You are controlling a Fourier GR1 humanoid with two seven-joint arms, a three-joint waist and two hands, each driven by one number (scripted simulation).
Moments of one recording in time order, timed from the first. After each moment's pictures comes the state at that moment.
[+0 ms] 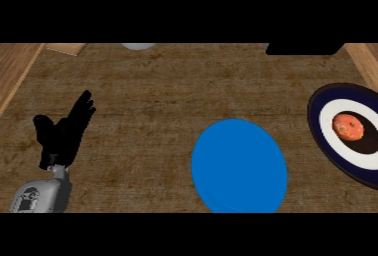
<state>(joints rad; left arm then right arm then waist) -0.17 0.17 0.10 -1.42 -0.01 -0.01 0.18 -0.37 -0.74 -0.78 -0.65 -0.11 0.63 -0.37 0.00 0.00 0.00</state>
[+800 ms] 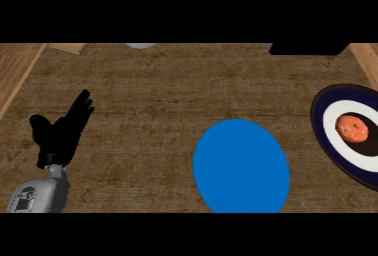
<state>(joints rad) -0.17 0.18 0.12 -1.42 -0.01 -0.04 0.17 -0.34 -0.89 -0.72 -0.34 -0.06 0.57 -0.58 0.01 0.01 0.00</state>
